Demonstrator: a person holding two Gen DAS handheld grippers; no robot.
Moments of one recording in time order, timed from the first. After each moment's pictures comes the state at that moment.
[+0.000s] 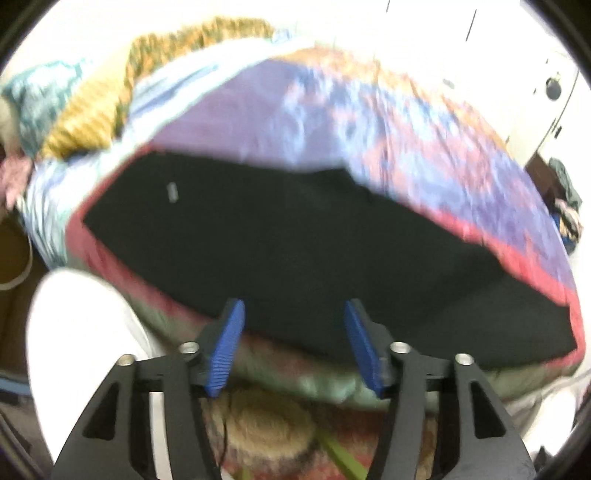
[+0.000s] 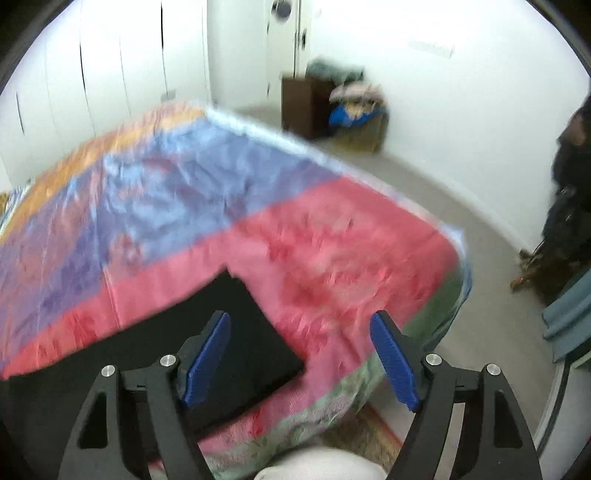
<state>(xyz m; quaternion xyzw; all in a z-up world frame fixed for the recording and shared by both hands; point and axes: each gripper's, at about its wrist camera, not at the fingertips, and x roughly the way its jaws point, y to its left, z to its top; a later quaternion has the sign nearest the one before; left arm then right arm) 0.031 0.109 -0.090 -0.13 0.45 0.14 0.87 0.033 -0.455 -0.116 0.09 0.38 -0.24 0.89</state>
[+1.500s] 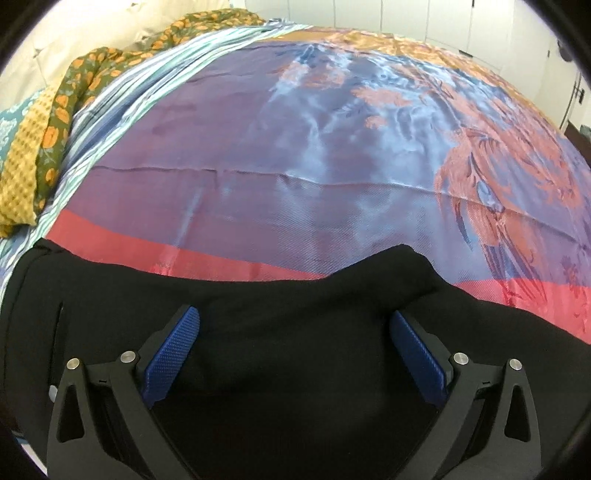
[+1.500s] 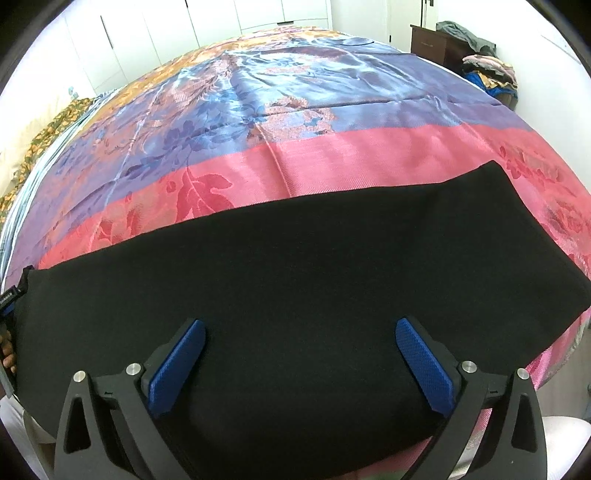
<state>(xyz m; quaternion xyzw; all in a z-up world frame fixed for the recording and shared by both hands) 0.223 0.157 -0.204 -0.05 0.49 0.17 0.86 0.103 -0.323 -0.226 0.09 0.51 -0.03 0.86</state>
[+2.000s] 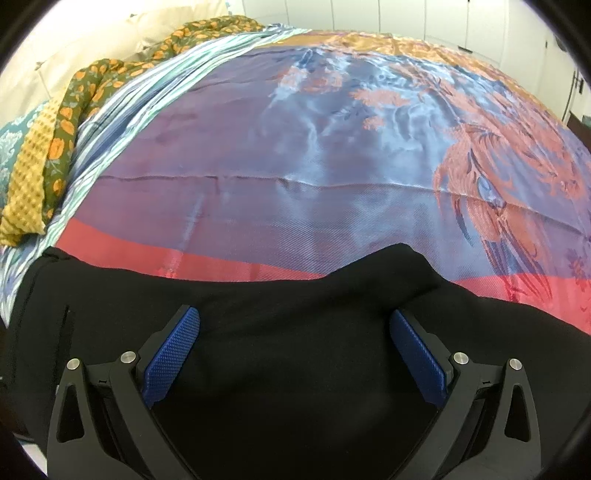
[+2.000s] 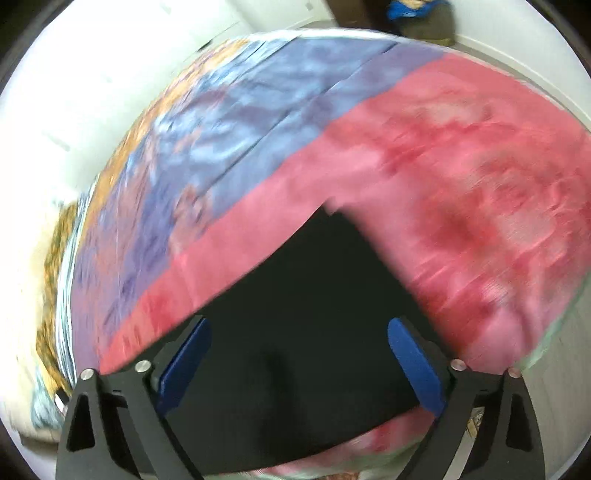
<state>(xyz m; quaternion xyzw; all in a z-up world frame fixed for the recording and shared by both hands) 0.226 0.151 -0.201 -0.03 0.49 0.18 0.85 0.111 -0.501 -0.189 0.30 0.49 -0.07 0.81</state>
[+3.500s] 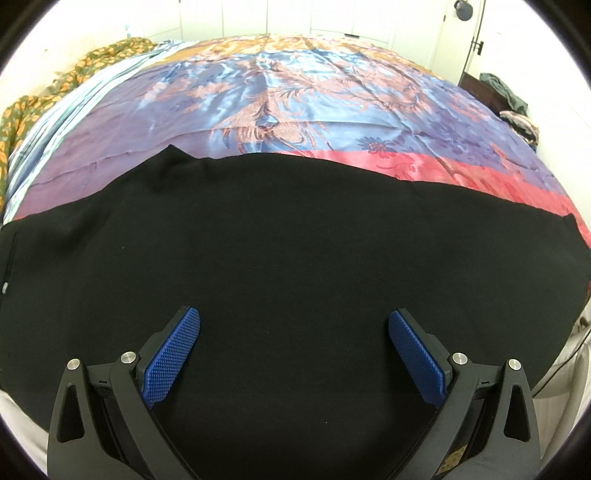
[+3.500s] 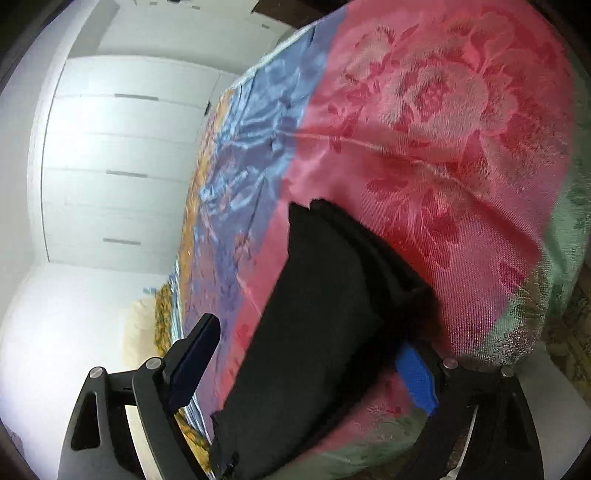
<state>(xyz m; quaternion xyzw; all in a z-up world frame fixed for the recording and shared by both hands) 0.128 0.025 -0.189 -0.01 0.48 -0.02 0.88 0.059 -0.537 -0.235 0.55 0.40 0.03 0.74</state>
